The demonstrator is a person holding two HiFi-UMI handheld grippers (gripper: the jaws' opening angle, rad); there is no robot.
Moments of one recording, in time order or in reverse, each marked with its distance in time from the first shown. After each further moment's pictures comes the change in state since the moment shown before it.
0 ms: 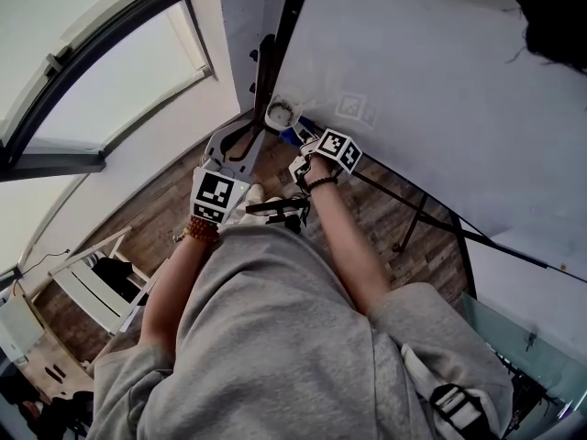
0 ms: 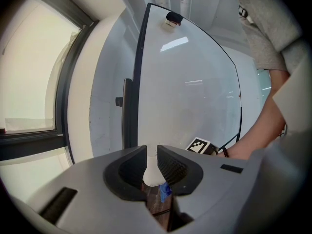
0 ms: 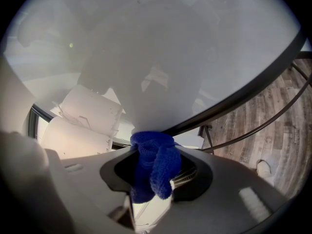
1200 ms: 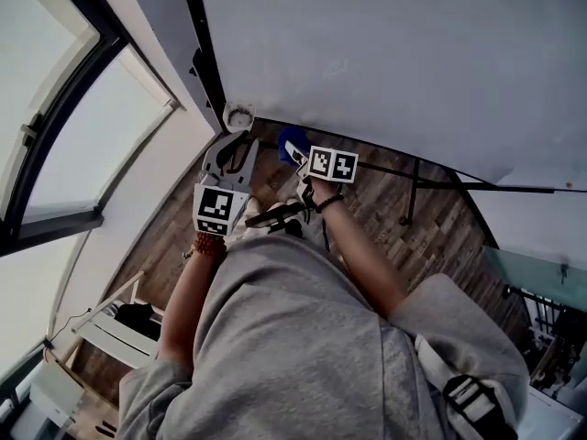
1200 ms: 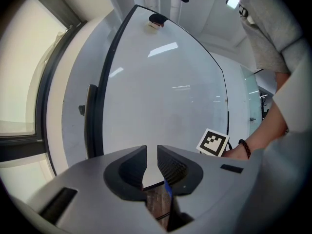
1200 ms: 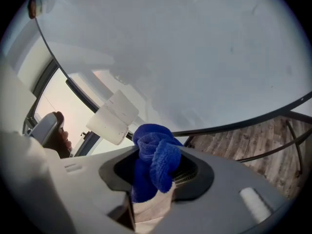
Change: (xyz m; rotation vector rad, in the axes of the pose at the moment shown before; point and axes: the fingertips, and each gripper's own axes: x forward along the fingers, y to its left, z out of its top) left arm 0.016 -0.071 0.024 0.034 -0.055 -0.137; right arm -0.114 -0.006 0.003 -0.361 -0.033 -0.111
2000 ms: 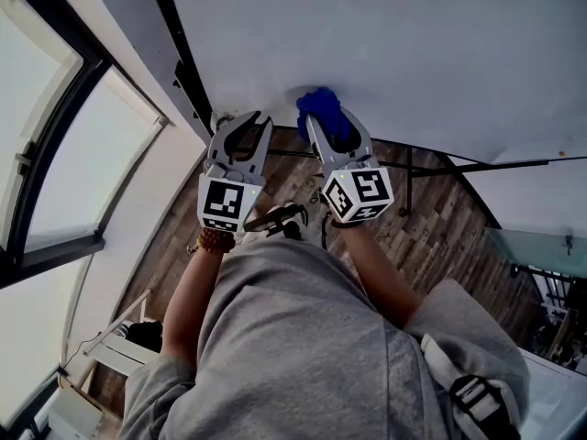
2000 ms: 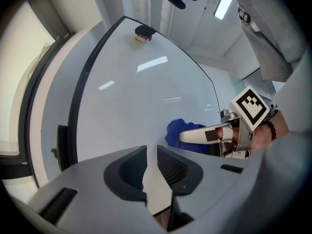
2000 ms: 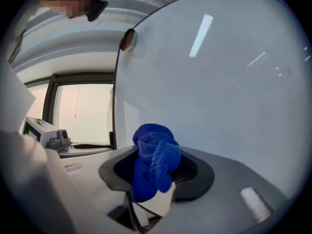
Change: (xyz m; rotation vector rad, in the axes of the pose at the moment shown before) left arm 0.021 -0.033 0.092 0.059 -0.160 -0.089; right arm -0.185 0.133 0.144 -0.557 -0.707 -0.028
